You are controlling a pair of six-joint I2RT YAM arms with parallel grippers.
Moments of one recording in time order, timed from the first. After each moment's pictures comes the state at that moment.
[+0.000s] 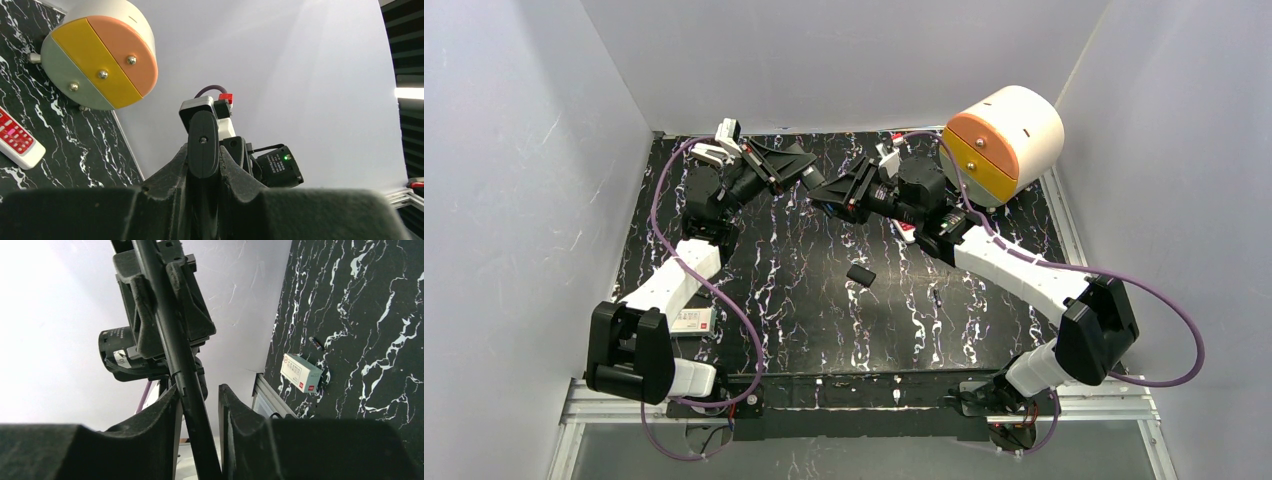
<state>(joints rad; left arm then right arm) -0.22 1.34 0.87 0.75 0.65 -1.41 0.79 1.46 1.17 0.20 -0.34 1.35</state>
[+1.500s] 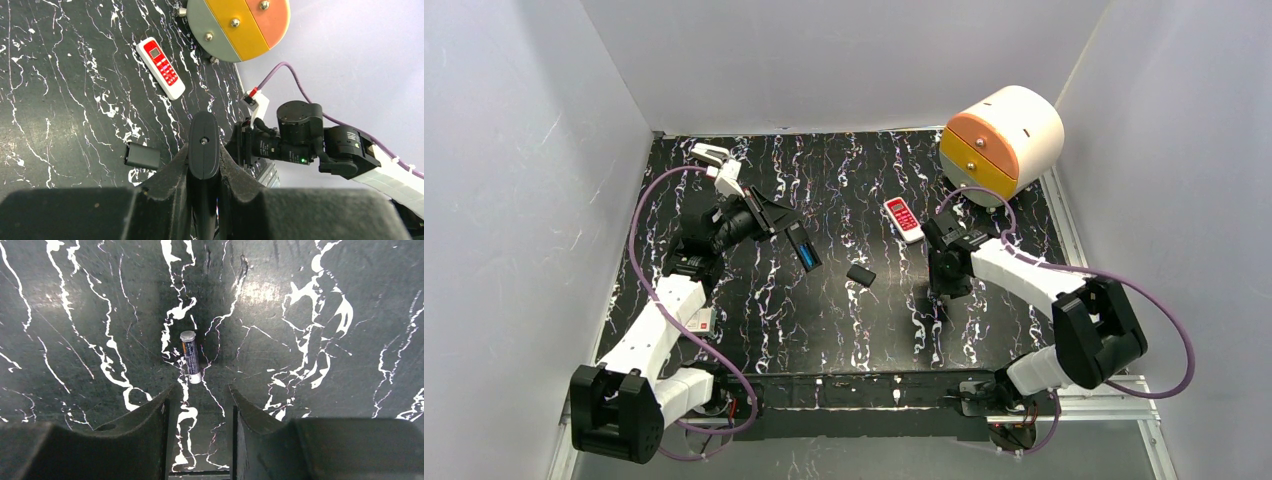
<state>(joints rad) -0.19 1.07 0.73 0.11 0.59 -0.81 0.57 1.42 0.88 -0.76 0.17 0.50</state>
